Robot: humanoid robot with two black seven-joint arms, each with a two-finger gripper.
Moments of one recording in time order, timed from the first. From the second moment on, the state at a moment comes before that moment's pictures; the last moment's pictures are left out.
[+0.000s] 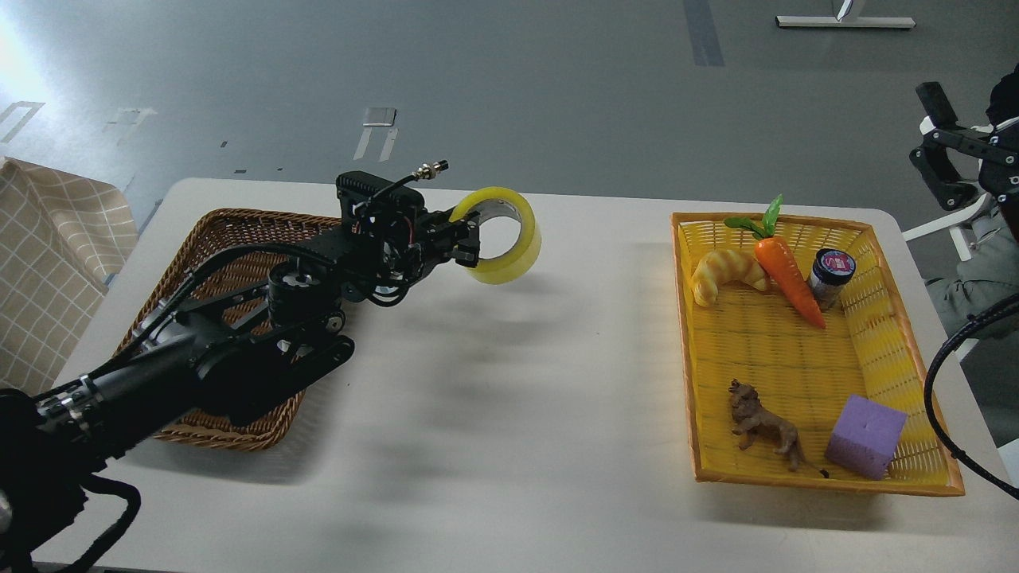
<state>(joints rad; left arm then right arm) -0.76 0.43 -0.63 -1.26 2.02 -0.24 0.20 0.21 -0.29 1.79 1.56 -0.63 0.49 -0.09</state>
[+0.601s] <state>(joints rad) -0.73 1.00 -0.60 -1.34 1.96 -0.28 0.03 0.21 -0.28 1.79 1.55 -0.63 0.49 -0.09</state>
